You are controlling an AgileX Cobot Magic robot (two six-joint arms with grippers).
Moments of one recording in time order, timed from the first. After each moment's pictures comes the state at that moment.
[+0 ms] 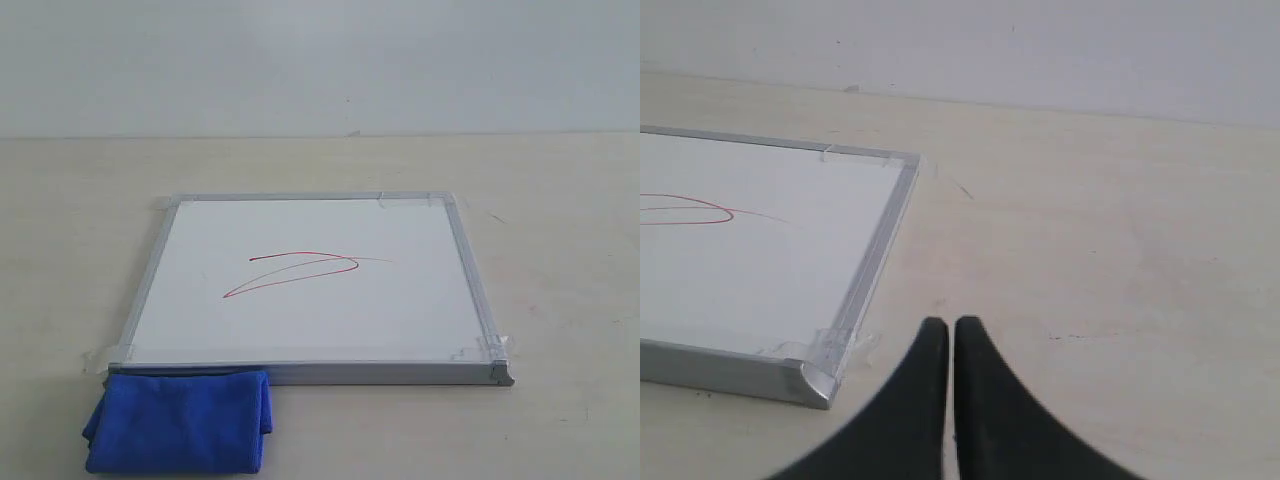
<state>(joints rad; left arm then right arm) 0.02 0.00 0.00 -0.18 0.29 0.04 0.02 0.00 0.00 -0.04 0.34 0.00</state>
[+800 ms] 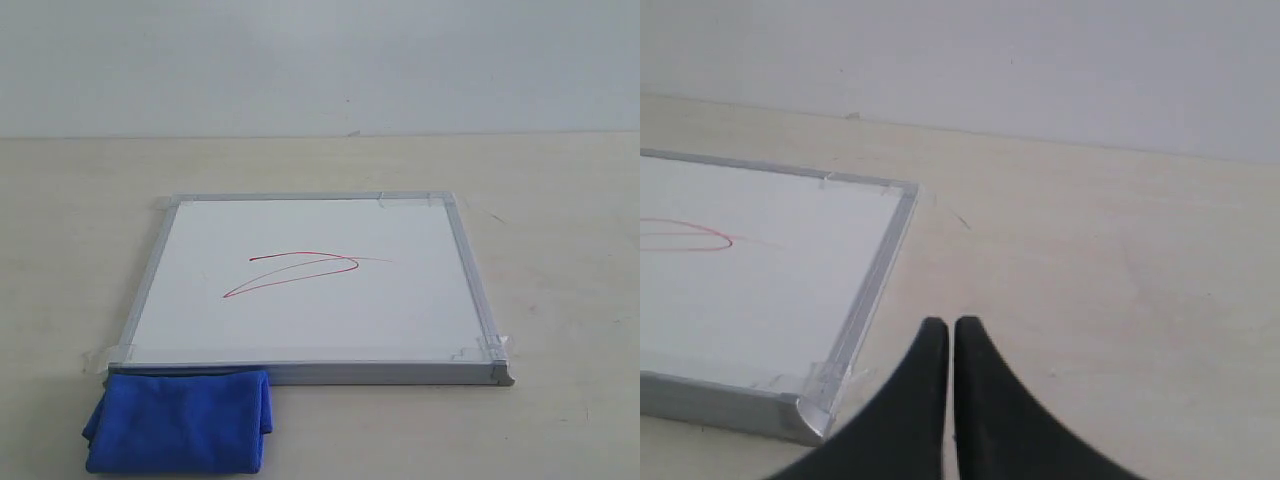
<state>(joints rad) 0.02 0.00 0.00 -0.18 0.29 0.04 0.02 0.00 0.00 -0.04 0.28 -0.02</state>
